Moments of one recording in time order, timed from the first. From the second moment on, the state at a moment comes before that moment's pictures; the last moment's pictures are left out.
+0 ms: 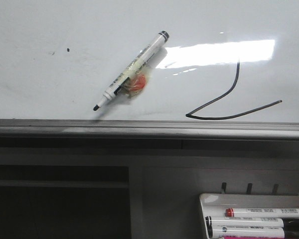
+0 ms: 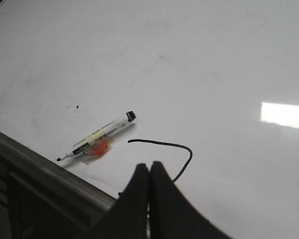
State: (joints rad) left arm -0.56 0.00 -0.23 -1.83 -0.25 1.68; right arm 0.58 0.12 -0.11 1.04 -0.07 -1.15
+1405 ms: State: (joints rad) left arm -0.22 0.00 0.00 0.08 0.21 -0.10; right arm 0.58 0.12 -0.11 1.04 -0.07 -1.15
